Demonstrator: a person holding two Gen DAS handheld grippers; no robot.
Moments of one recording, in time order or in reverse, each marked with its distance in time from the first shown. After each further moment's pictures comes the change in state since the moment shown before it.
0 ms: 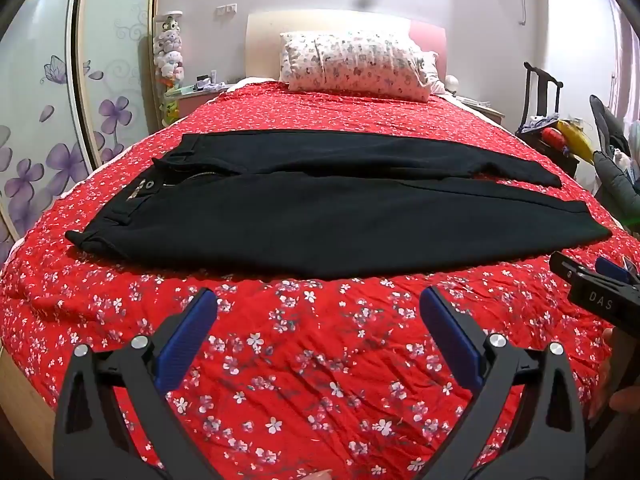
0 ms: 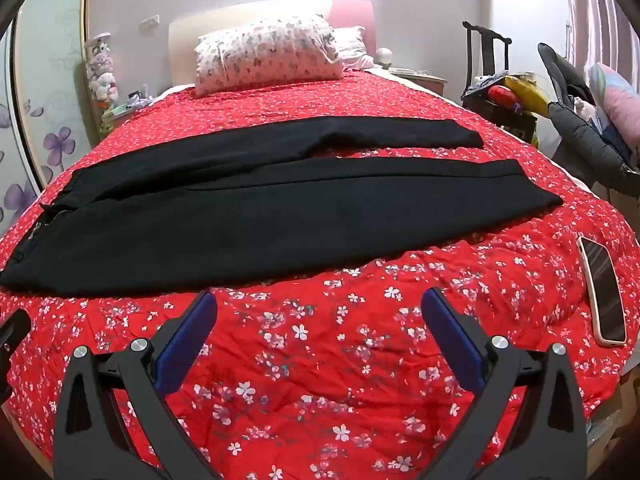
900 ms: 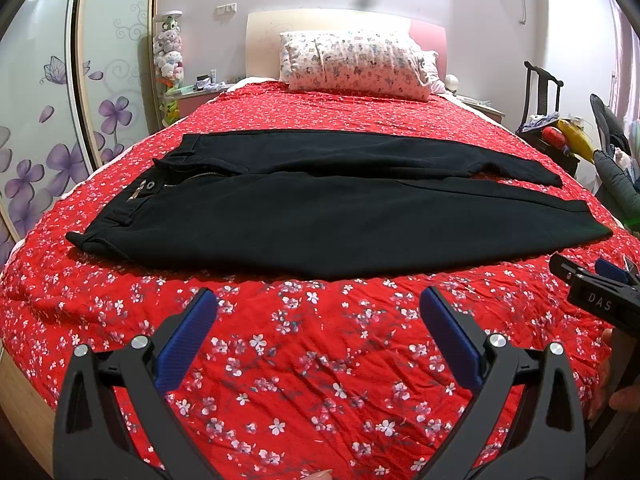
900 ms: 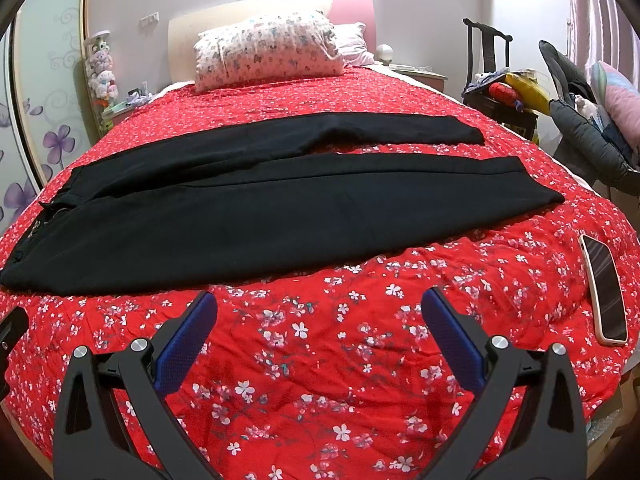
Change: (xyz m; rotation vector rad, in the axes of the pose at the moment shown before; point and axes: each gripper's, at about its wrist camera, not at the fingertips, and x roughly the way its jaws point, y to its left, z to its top) left arm 0.000 0.000 0.000 0.000 0.001 -0.002; right arm 0.002 0.000 0.000 0.002 0.008 0.001
